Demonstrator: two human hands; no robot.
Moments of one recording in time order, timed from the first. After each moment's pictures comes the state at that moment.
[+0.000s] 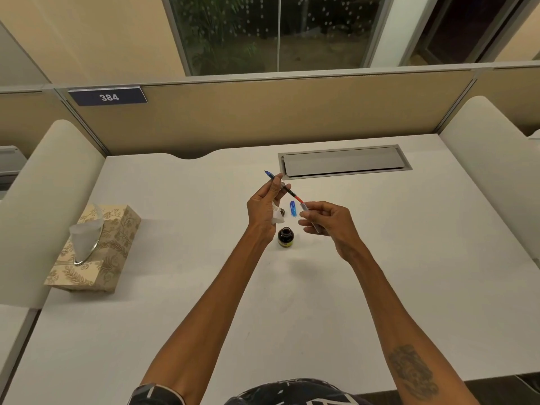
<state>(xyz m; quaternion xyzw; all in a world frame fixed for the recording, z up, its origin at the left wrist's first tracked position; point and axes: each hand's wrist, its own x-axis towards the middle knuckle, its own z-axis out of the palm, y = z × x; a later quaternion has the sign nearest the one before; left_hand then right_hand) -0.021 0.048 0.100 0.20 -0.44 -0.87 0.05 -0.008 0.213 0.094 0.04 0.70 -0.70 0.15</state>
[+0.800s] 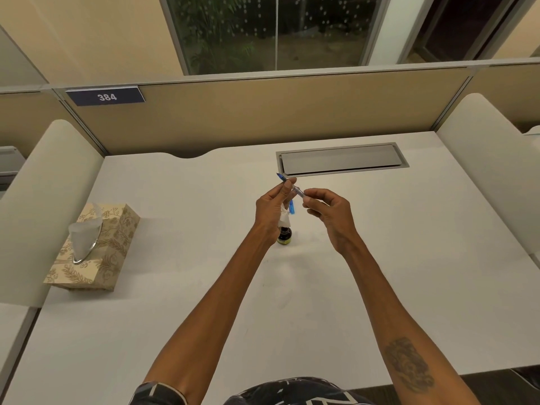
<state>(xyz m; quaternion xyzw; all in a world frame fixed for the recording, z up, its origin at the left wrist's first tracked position) -0.011 0.067 0.103 0.20 -0.56 -0.80 -0.03 -0.012 0.208 0.099 0.03 0.69 -0.72 0.07</state>
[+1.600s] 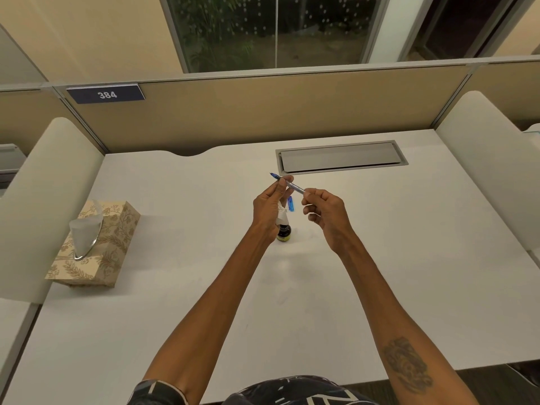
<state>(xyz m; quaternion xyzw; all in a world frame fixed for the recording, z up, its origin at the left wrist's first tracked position) -0.009 0.064 0.096 0.20 -0.56 -0.81 0.00 -0.003 0.198 0.115 0.11 0.65 -0.74 0.11</state>
